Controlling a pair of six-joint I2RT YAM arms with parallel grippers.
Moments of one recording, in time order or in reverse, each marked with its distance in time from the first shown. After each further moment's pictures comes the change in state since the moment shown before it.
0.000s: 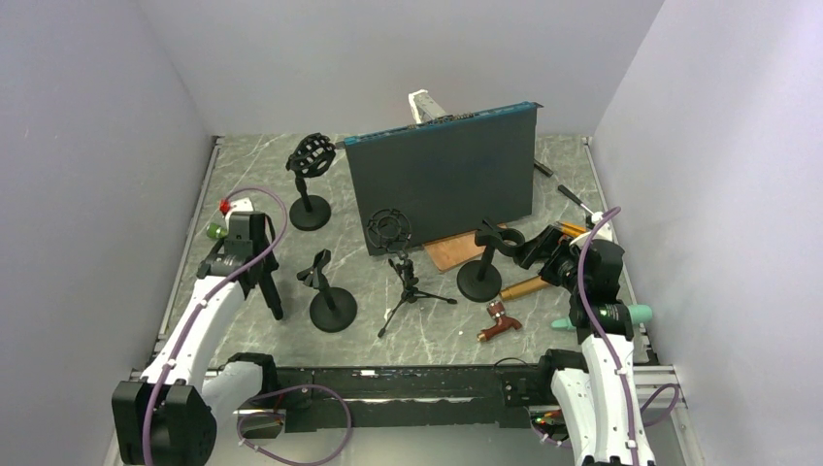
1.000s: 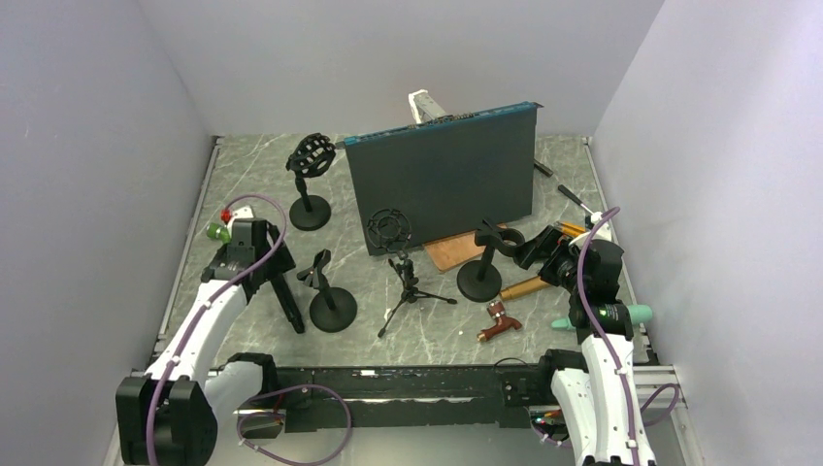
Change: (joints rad) left arm 0.010 0.014 -0.086 0.069 0.081 -0.099; right arm 0.007 -0.001 -0.006 0.005 0.000 0.000
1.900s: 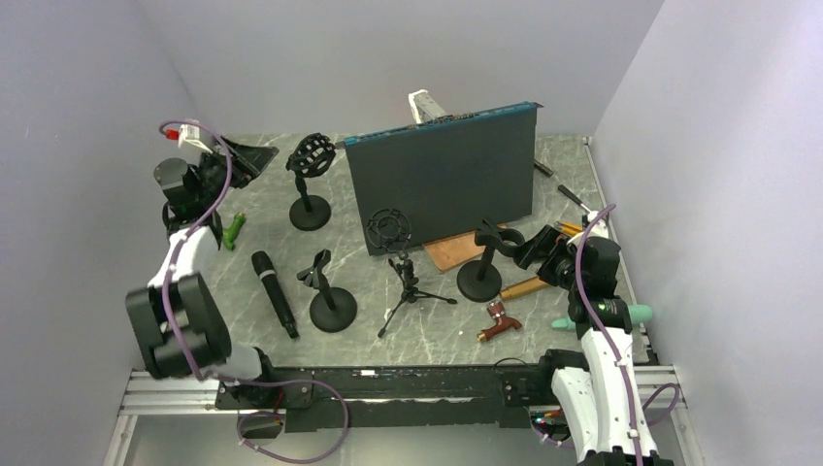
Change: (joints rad) left arm 0.392 0.358 0.272 0.977 1.013 -0.291; right arm 0.000 0.044 0.000 -0.001 0.000 -0.002
